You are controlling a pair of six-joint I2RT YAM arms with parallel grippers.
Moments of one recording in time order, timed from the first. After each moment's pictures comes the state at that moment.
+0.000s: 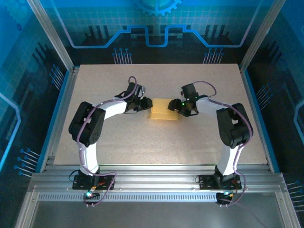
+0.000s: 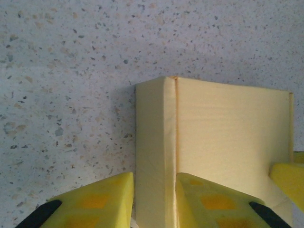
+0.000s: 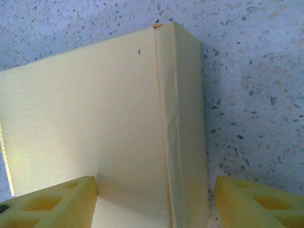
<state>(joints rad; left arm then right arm) -0.39 1.96 1.22 -0.15 0.30 -0.64 0.33 1.86 1.15 -0.33 -0.28 0.66</state>
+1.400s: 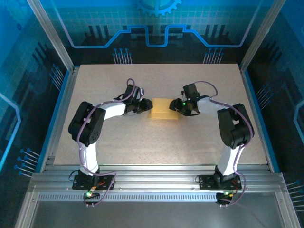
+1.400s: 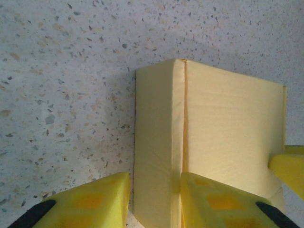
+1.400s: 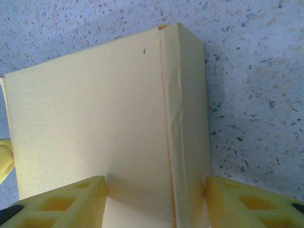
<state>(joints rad) -0.37 1.95 1.16 -0.06 0.37 -0.69 0.32 1.86 1.14 -0.31 -0.30 0.66</state>
